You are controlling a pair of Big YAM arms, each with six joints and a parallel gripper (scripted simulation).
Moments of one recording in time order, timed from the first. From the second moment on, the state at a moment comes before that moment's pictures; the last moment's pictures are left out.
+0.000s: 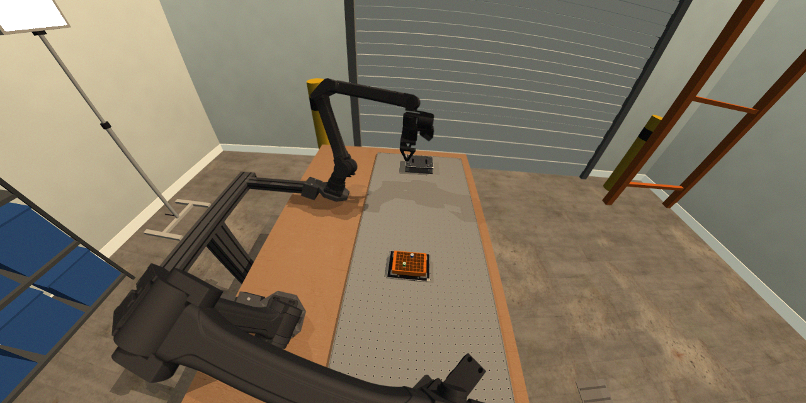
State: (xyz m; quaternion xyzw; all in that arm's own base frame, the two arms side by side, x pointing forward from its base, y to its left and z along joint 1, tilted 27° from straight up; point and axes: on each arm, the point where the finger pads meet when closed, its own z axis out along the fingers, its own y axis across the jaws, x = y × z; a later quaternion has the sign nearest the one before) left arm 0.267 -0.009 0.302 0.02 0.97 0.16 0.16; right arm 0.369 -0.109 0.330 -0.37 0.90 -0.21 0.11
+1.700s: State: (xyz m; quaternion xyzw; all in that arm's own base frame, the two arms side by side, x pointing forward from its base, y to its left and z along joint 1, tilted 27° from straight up) left arm 0.267 -0.009 0.302 0.02 0.97 0.16 0.16; right arm 0.362 -0.039 0.302 -0.37 0.90 -0.21 0.11
